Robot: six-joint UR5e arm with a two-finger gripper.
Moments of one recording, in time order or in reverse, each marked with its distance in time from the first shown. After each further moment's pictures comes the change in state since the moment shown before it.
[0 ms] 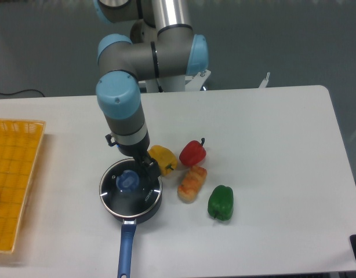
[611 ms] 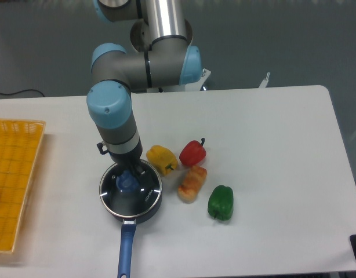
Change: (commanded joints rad) arm -0.015 -0.040 0.044 0.009 0.005 0.002
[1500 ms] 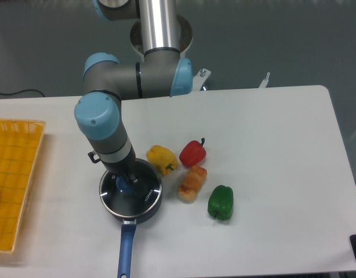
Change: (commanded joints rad) arm -0.035 -0.040 0.002 0.000 0.041 -0.031
